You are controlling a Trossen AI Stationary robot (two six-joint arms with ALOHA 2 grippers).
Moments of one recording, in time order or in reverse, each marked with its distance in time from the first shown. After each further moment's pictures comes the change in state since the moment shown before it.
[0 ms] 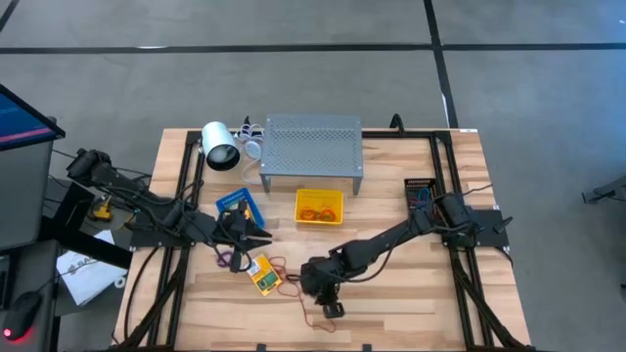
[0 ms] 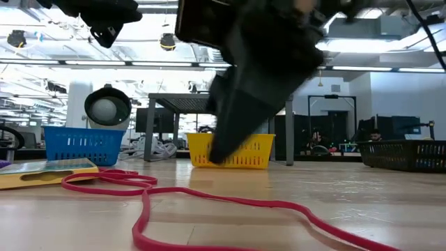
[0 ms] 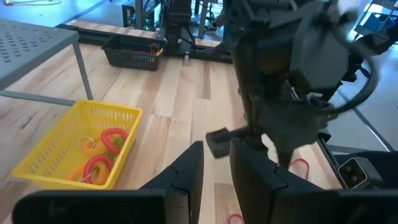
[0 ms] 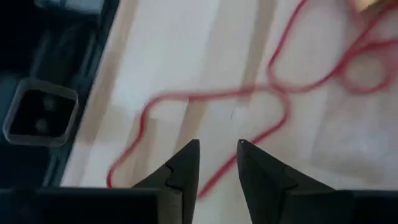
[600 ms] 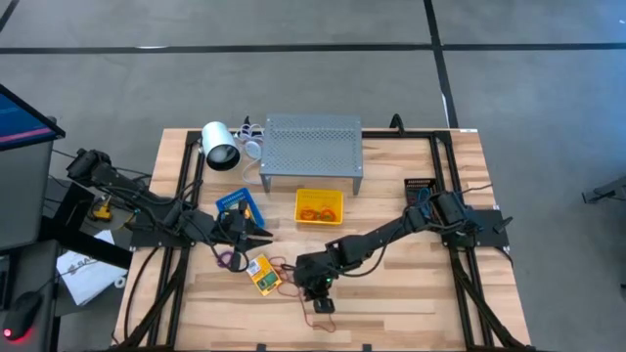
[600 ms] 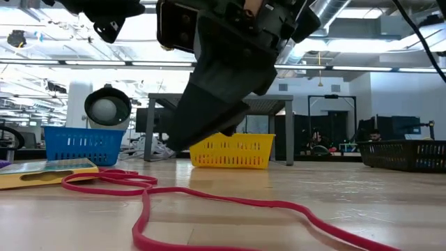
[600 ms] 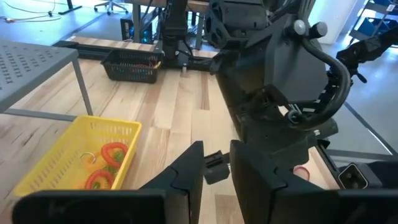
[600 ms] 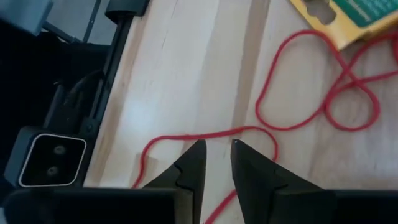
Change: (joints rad) left arm 0.001 -0.001 0.000 0.043 0.000 0.049; right arm -0.054 0.028 0.000 0.130 -0.054 0.084
